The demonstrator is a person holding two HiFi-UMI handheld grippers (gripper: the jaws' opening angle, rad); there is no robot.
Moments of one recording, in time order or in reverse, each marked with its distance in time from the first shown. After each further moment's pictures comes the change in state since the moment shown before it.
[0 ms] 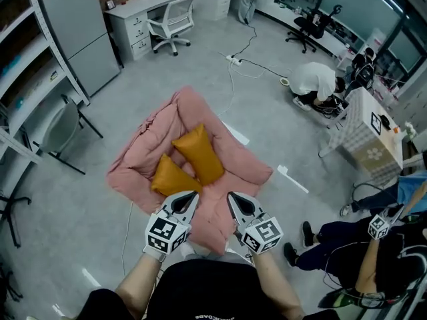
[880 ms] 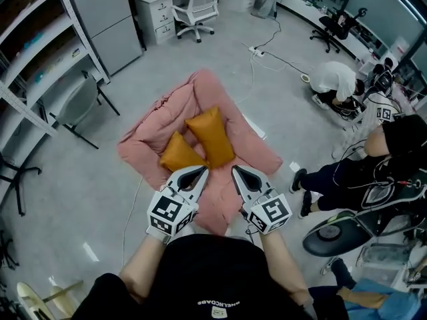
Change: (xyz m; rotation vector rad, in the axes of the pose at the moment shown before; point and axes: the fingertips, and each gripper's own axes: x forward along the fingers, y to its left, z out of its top) left arm -0.017 -0.030 0.050 0.055 -0.101 0.084; right arm -0.005 0.019 0.049 -0.123 -0.063 0.158
